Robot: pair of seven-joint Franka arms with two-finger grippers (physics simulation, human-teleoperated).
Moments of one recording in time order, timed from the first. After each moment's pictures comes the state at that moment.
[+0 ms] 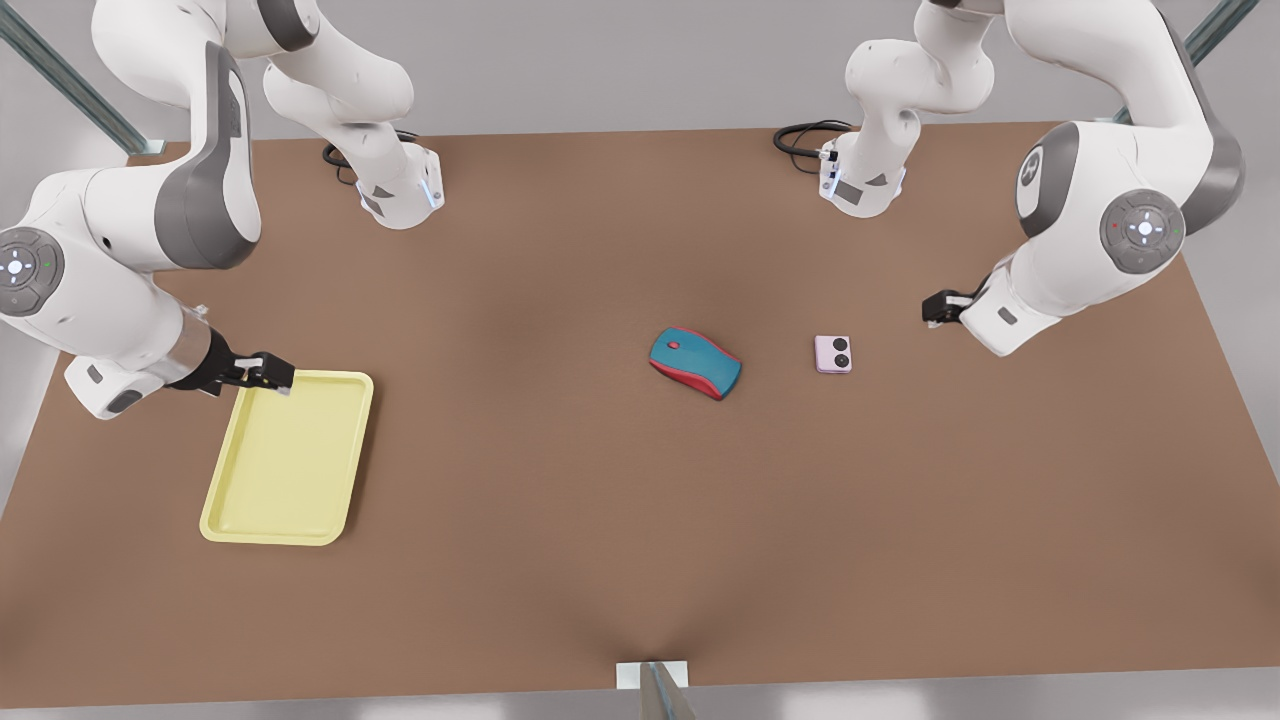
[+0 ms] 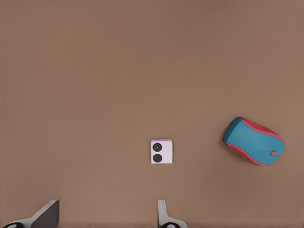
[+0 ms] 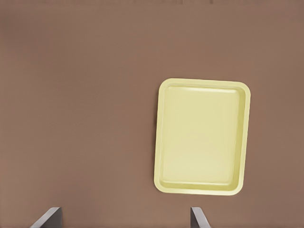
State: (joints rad) left arm -0.22 0.15 0.07 -1.47 0.01 1.40 -0.07; right arm -0.04 0.26 0.11 -1.31 -0.04 1.51 0.09
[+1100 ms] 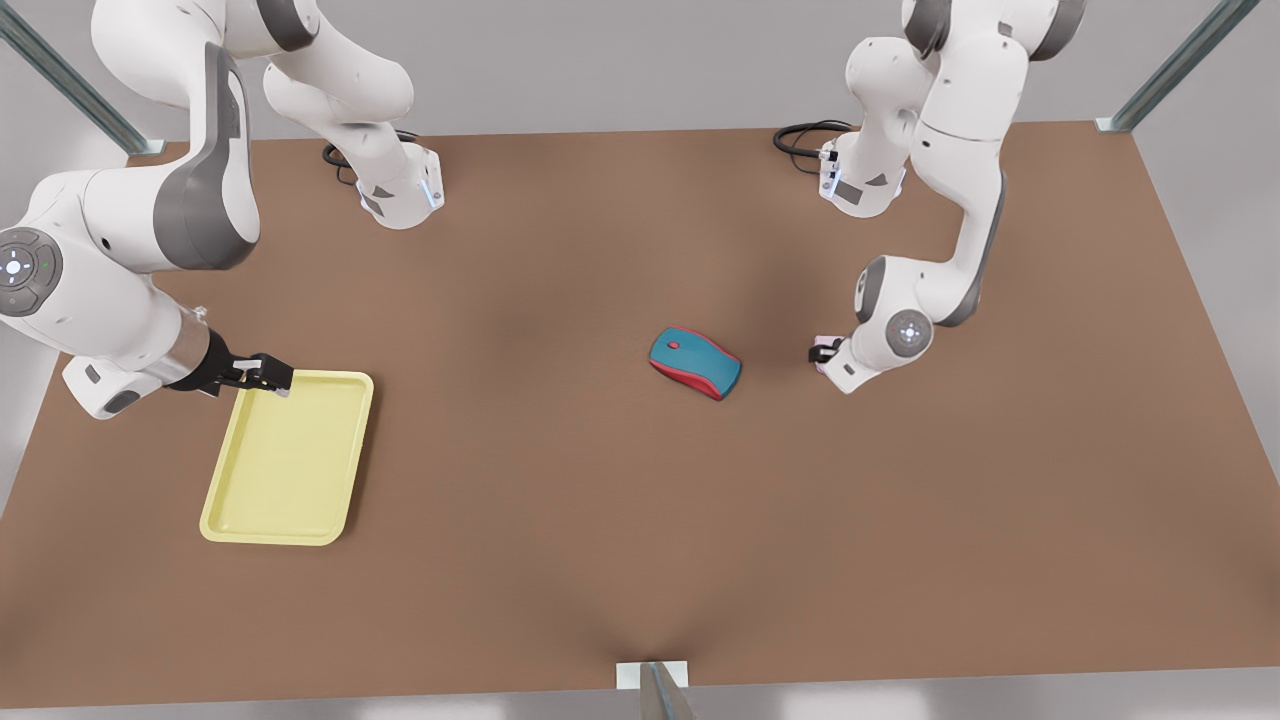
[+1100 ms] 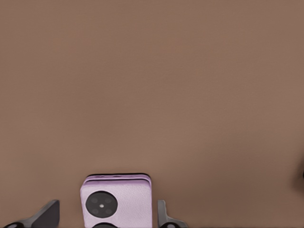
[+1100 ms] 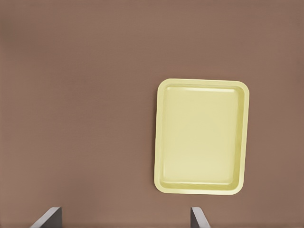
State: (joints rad) left arm -0.31 0.33 0.05 -2.32 -0.11 2.39 -0.08; right arm -0.04 0.26 0.11 -1.32 -0.04 1.51 0.10
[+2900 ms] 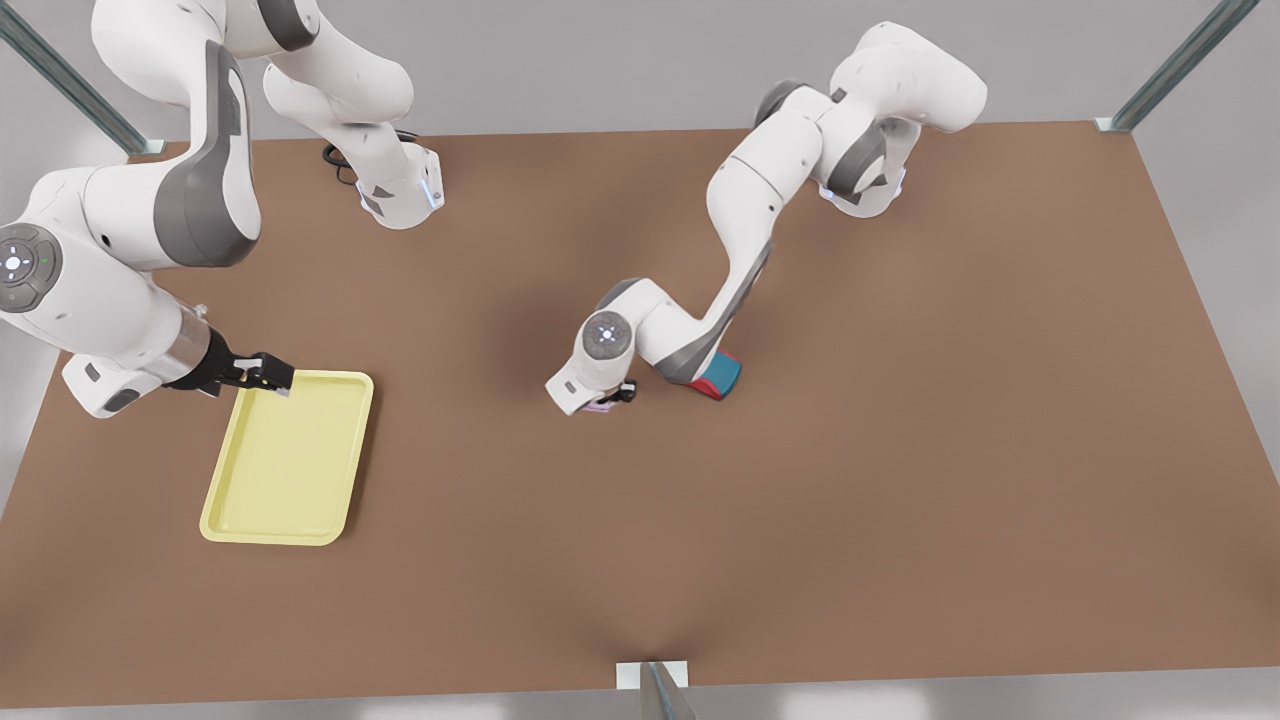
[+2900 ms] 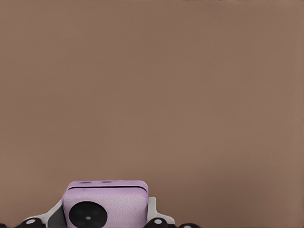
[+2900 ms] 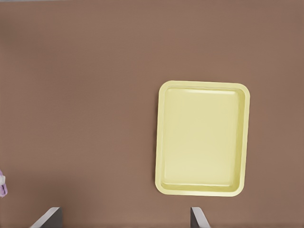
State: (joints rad) left arm -0.85 1.06 0.01 -0.95 -0.18 2.07 -0.65; right arm -0.04 0.26 0.12 -1.31 -0.04 1.51 0.10
